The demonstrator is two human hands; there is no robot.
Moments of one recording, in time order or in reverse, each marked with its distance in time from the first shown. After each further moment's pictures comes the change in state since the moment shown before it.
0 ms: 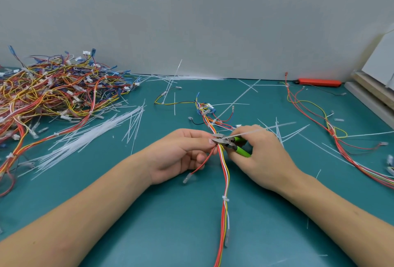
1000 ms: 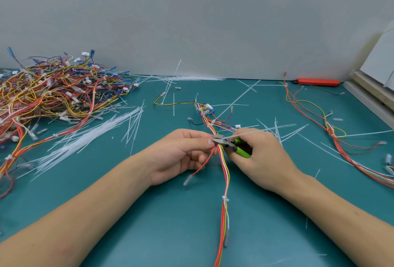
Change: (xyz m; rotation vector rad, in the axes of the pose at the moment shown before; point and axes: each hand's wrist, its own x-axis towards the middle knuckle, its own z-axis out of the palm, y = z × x) left_hand 0.000 0.001 0.003 -0.011 0.024 -0.009; right_hand -0.001 -0.001 -0.001 0.006 -0.017 0.016
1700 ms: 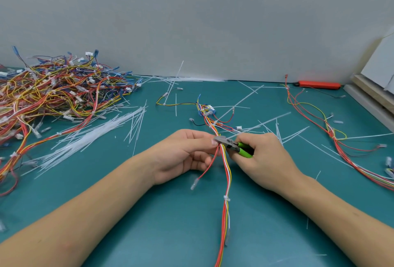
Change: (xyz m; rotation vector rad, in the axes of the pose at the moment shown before) left_hand -0.003 0.001 0.002 0.004 -0.011 0.018; right_hand -0.003 0.002 0.001 -0.003 0.017 0.067
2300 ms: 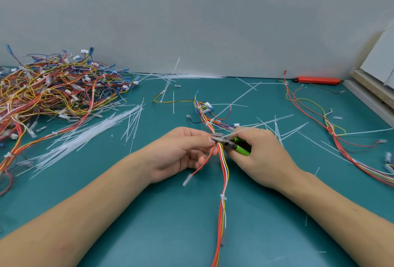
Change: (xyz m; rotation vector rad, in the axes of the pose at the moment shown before) left_hand 0.001 0.000 0.000 0.073 -0.019 0.003; right_hand 0.002 -0.006 -0.003 0.002 -0.058 -0.007
